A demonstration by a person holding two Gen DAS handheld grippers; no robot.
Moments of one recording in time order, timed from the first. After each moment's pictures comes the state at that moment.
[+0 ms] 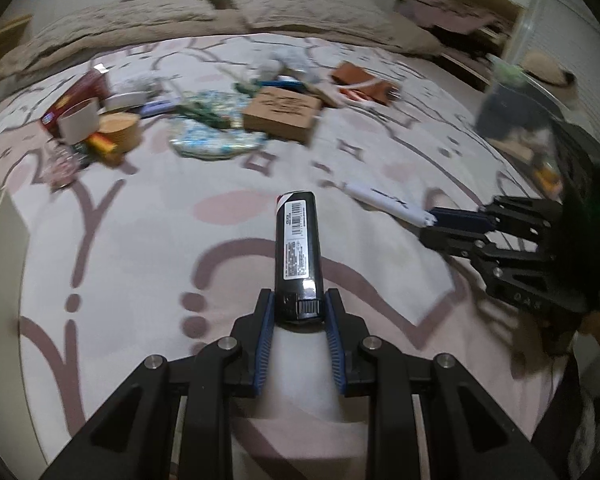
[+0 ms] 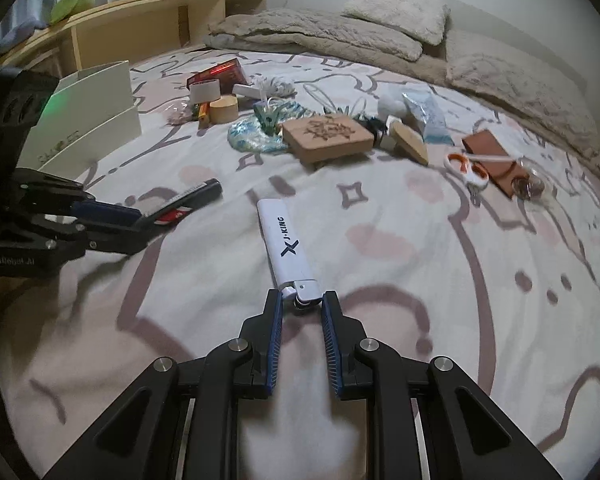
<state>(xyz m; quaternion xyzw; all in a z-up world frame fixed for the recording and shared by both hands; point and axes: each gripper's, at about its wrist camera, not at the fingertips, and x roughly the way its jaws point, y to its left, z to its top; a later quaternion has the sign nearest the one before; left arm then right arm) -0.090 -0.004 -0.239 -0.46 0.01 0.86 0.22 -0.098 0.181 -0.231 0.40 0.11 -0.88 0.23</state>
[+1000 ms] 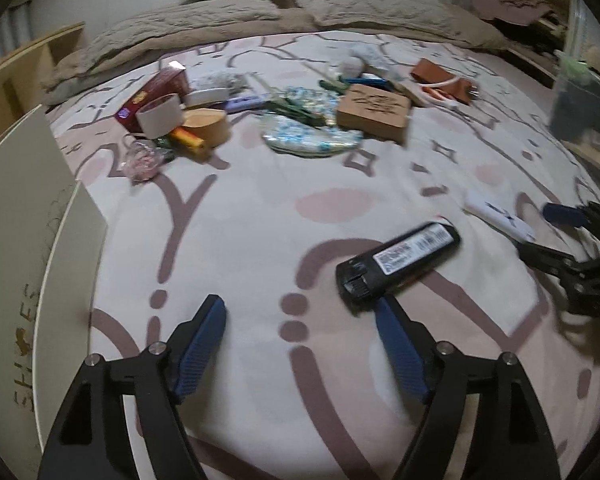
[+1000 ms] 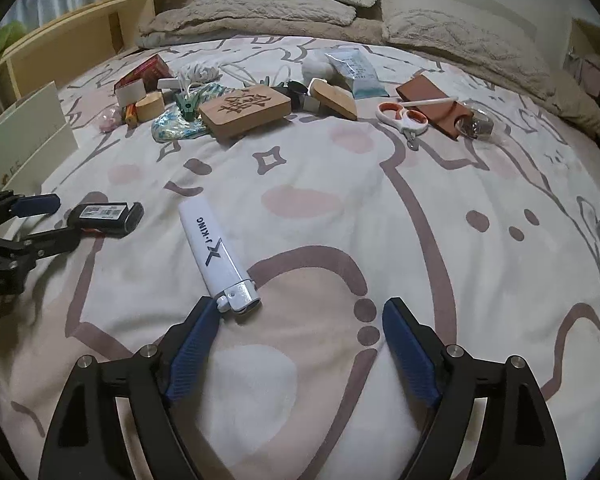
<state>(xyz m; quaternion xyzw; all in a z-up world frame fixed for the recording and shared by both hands) -0.106 -0.026 -0.246 -0.46 0.06 0.88 0.07 -0.112 0.207 -0.240 0.45 0.07 -0.88 0.14</state>
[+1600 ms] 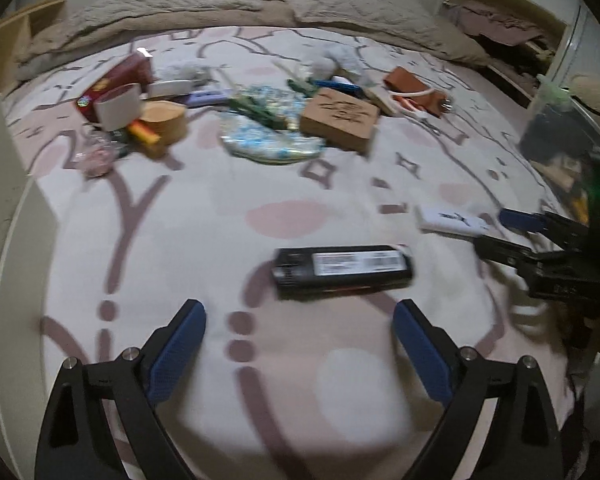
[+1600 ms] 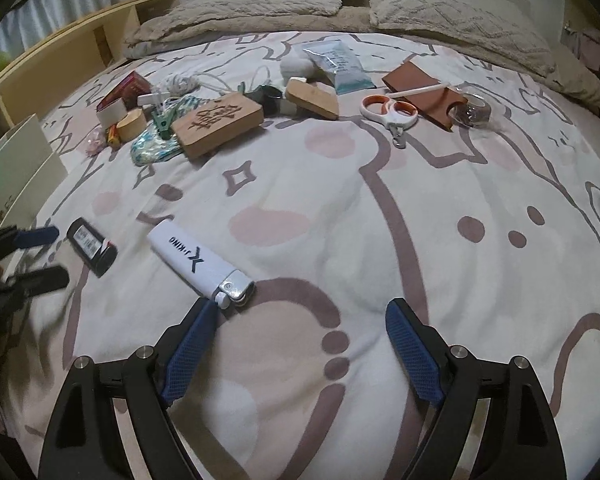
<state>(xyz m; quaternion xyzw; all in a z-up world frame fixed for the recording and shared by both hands) -0.115 -0.017 -0.242 -0.48 -0.01 0.87 0.14 -0.141 0.229 -0.238 0.47 0.03 -0.87 0.14</state>
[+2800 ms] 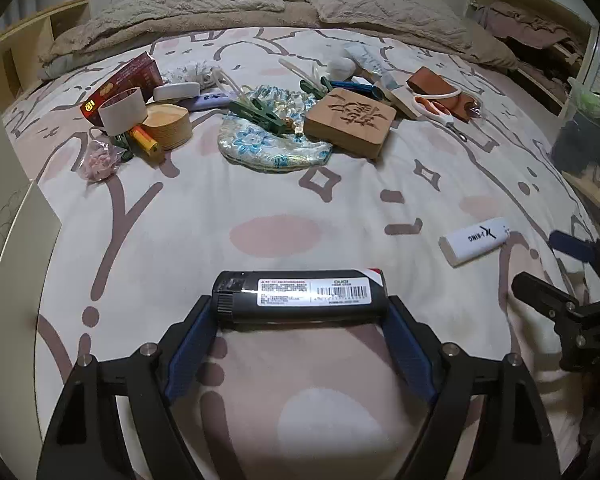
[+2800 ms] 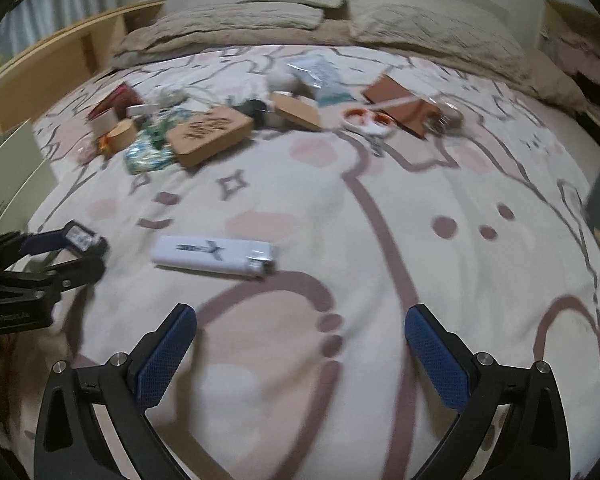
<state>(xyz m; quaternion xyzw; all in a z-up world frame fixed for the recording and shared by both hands) -0.128 0.007 -0.248 -0.47 0.00 0.88 0.08 -0.126 0.217 -0.227 0.44 0.05 -0.89 0.11</state>
